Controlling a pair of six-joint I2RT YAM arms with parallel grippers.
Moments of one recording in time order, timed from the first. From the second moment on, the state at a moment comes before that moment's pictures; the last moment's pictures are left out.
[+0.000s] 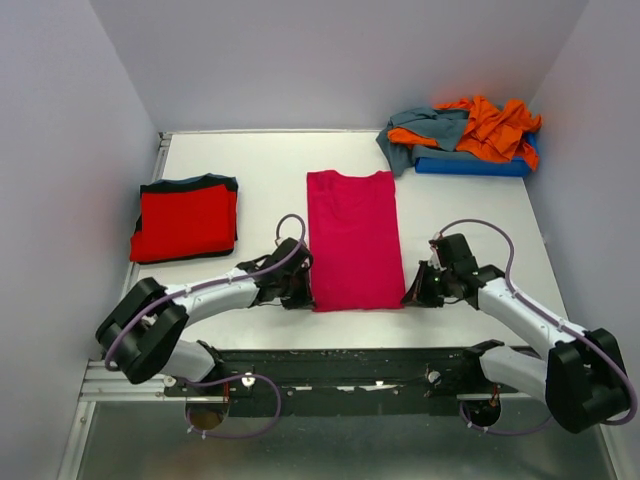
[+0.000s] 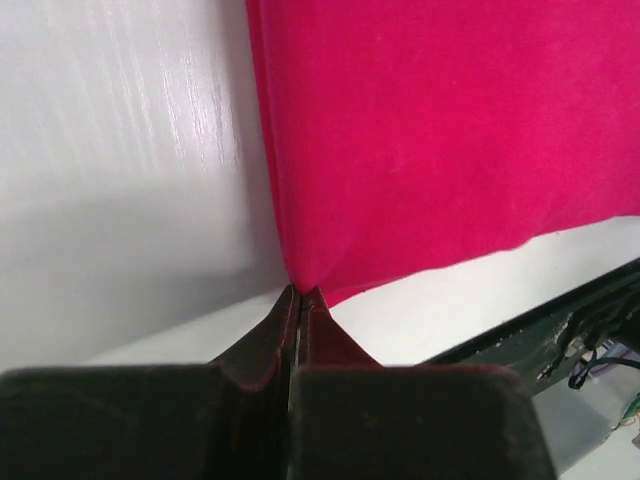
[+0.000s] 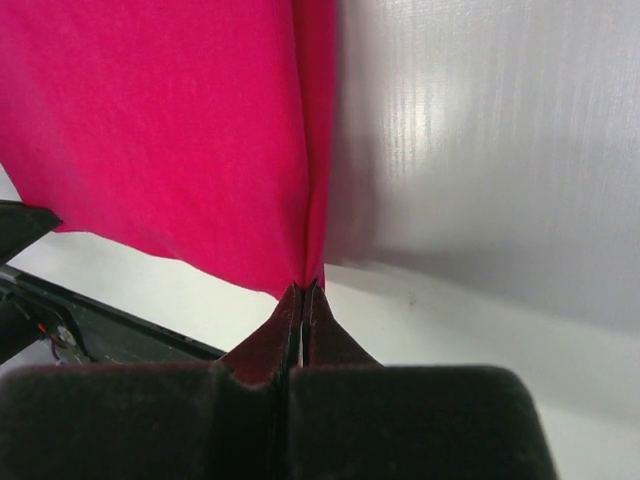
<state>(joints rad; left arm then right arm) -0.76 1.41 0.63 -0.23 0.16 -0.90 0.35 1.11 0.50 -0.46 -0.31 0.63</state>
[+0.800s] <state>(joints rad) -0.49 1.26 0.95 -0.47 0.23 -0.74 0.34 1.15 0.95 -0.67 -0.22 0.62</state>
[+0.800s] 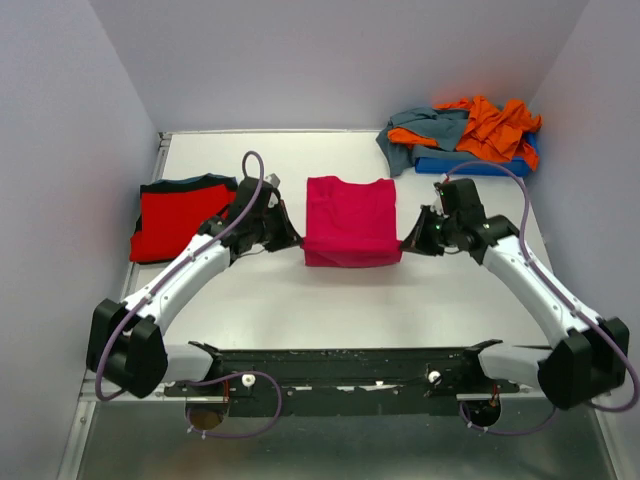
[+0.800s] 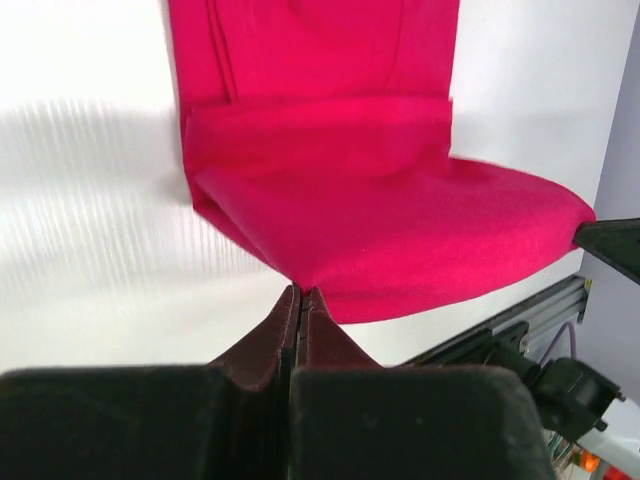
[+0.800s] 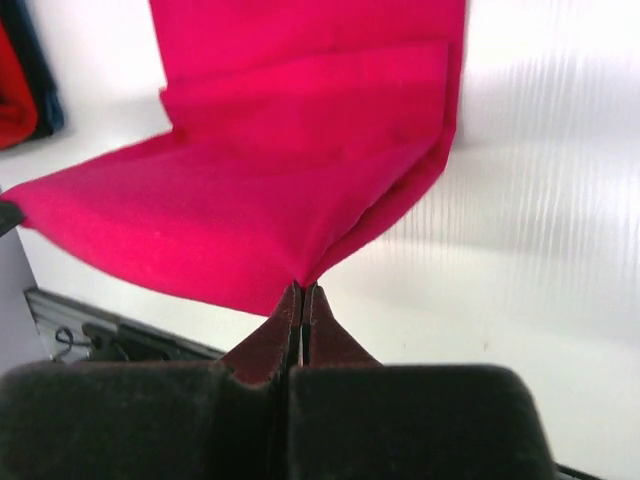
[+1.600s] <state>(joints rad) -0.31 2.07 1.86 -0.46 0.28 -0.61 0.16 2.11 1.85 -0.68 -0.22 0.61</state>
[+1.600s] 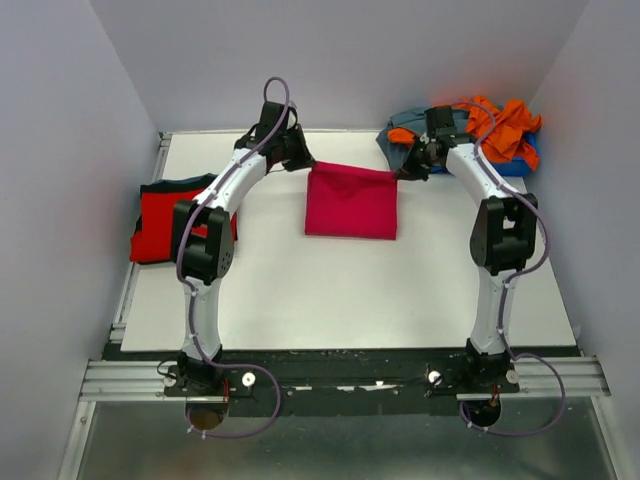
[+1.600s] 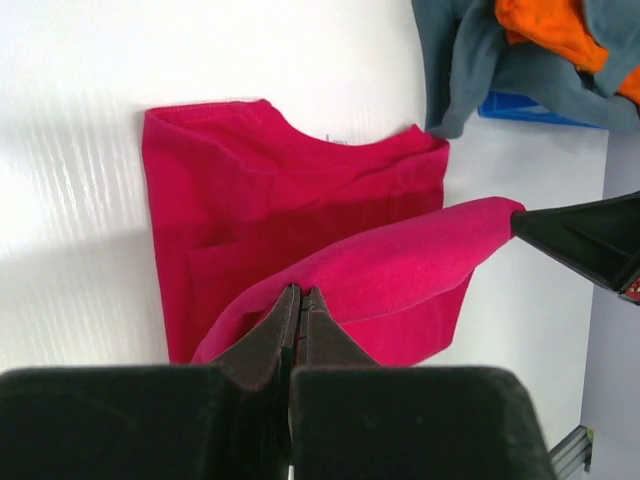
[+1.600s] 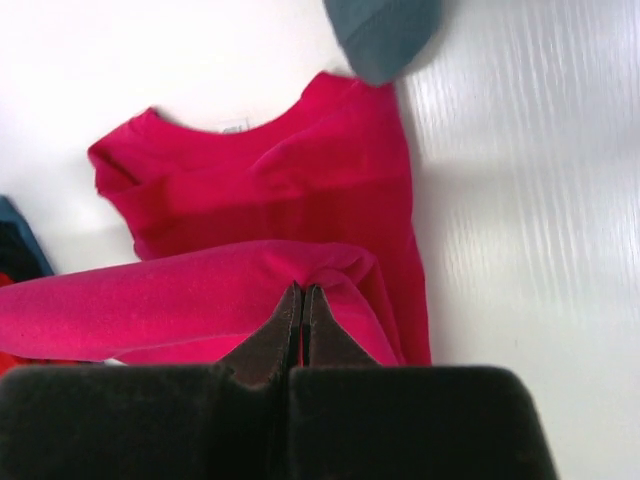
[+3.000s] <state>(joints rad) -0.25 2.40 1.92 -0.25 0.36 -0.62 0.13 2.45 2.08 -0.61 -0.24 0.63</state>
